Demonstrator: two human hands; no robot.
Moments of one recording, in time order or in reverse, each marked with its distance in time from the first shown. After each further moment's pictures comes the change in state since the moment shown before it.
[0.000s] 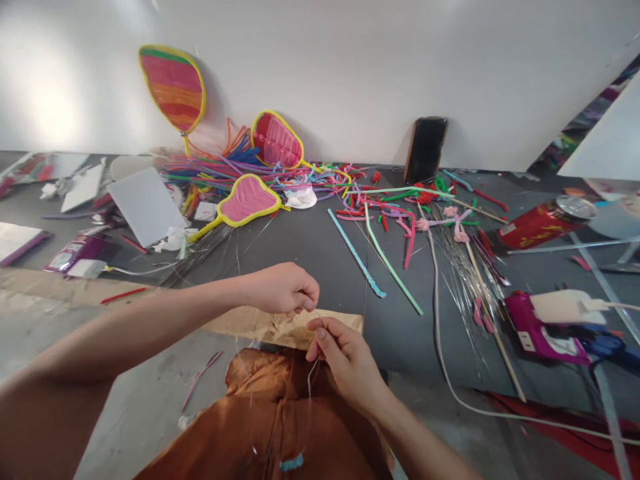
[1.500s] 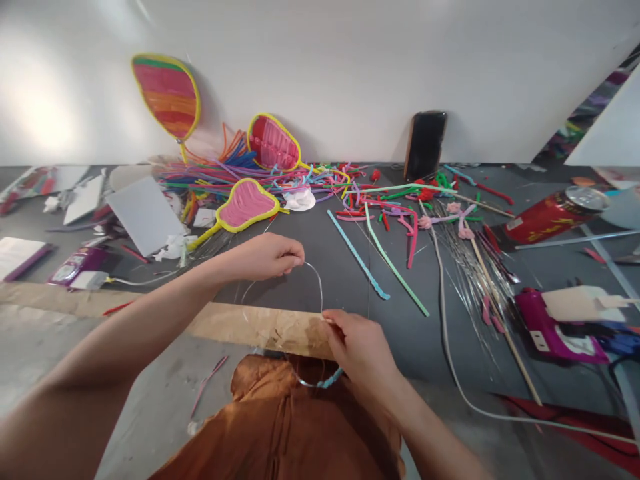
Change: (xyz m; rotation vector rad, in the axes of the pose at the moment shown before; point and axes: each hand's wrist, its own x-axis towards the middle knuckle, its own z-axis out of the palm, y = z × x) left_hand -0.005 -0.013 -0.047 0.379 0.298 0.001; right_hand 0.018 -0.005 -0.019 -0.797 0.181 -0.293
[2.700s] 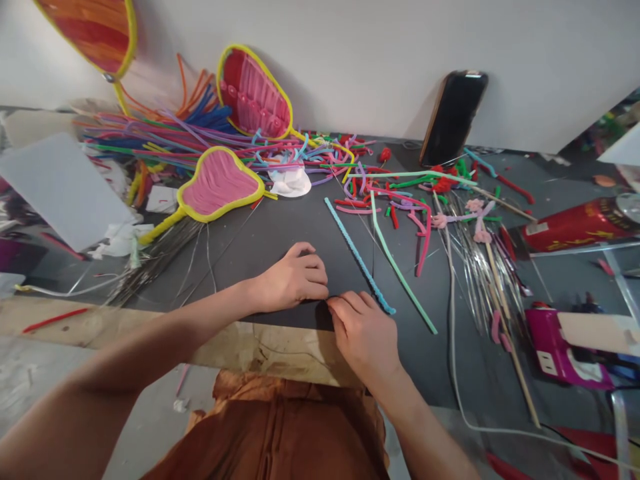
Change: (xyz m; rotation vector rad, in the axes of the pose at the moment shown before) left_hand 0.048 -0.037 0.086 0.241 0.299 0.681; right_hand 0.041 0.017 -0.006 -0.563 0.089 -0.163
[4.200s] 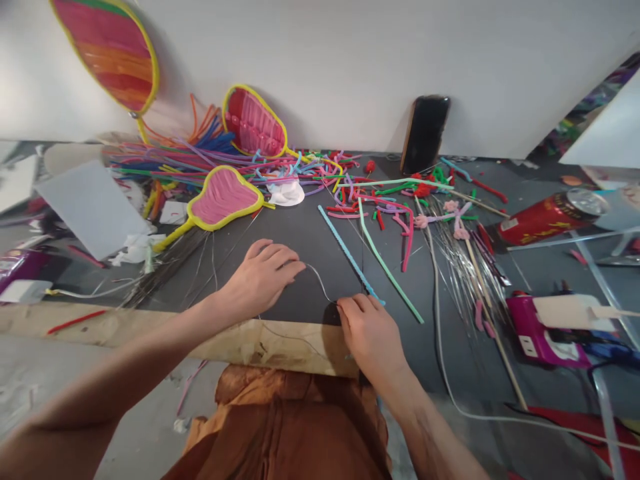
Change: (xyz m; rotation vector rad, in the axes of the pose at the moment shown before) left_hand -0.020 0.031 -0.040 0.235 -0.046 -0.410; right_hand -0.016 0.013 -0.009 -0.063 0.054 -0.014
